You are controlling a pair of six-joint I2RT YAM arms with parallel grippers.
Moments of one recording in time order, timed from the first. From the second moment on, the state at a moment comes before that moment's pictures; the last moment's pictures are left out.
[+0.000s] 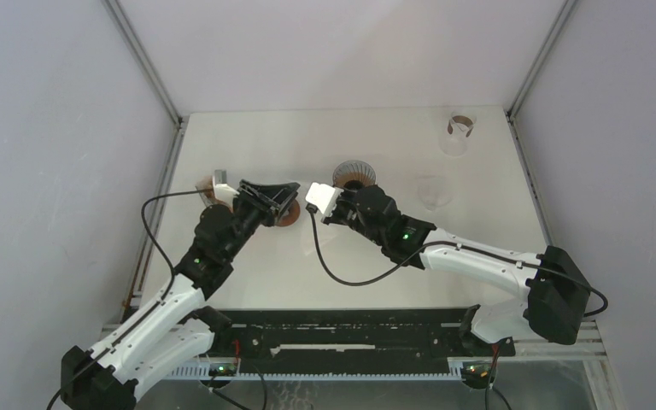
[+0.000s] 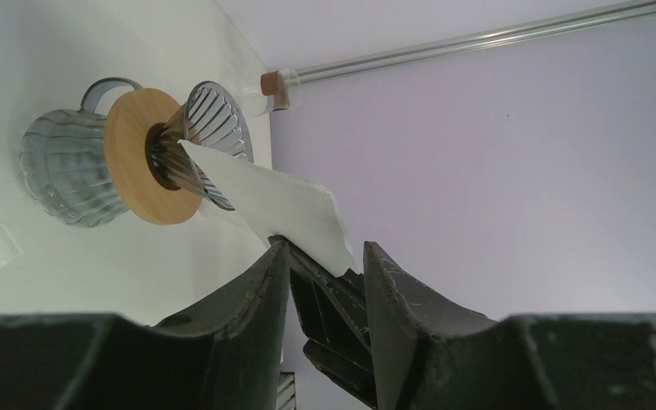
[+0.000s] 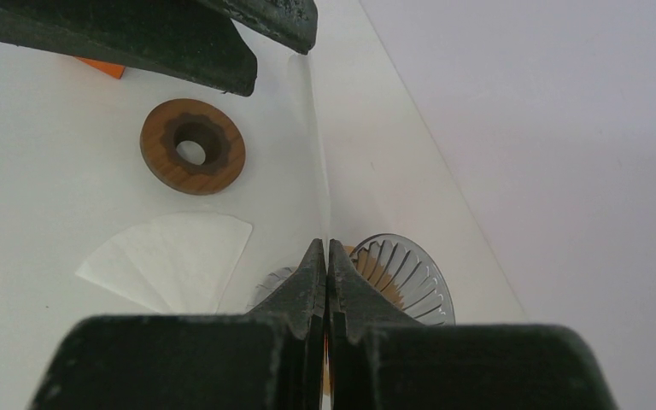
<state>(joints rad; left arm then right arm) -0.54 0.78 0.54 0.21 -0.02 -1.34 0.98 1.36 0.96 0.16 0.17 -0.59</state>
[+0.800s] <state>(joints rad) -0.54 0.82 0.54 0.21 -0.01 -1.34 1.00 1.36 0.96 0.16 0.19 -0.59</state>
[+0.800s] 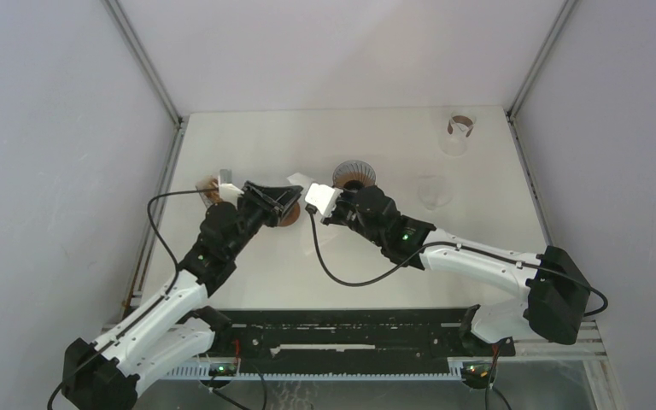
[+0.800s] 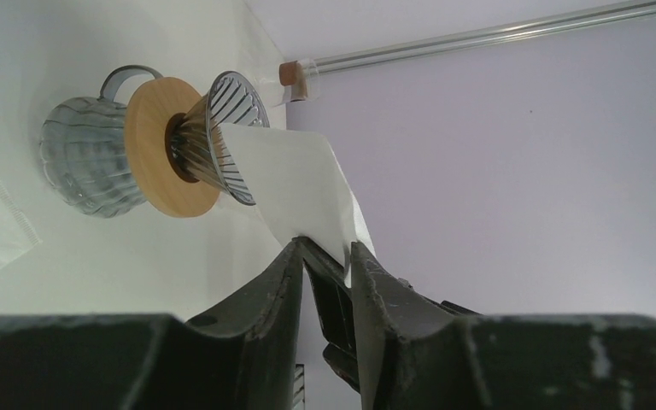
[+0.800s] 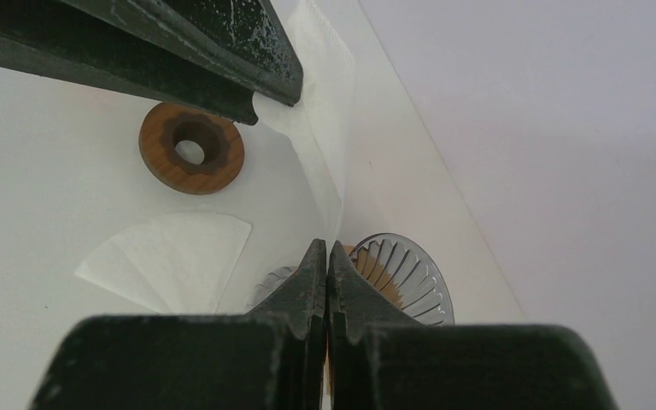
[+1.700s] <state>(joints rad) -0.54 0.83 0.54 0.21 0.00 -1.35 1.04 1.37 0.96 0.16 0.23 -0.64</state>
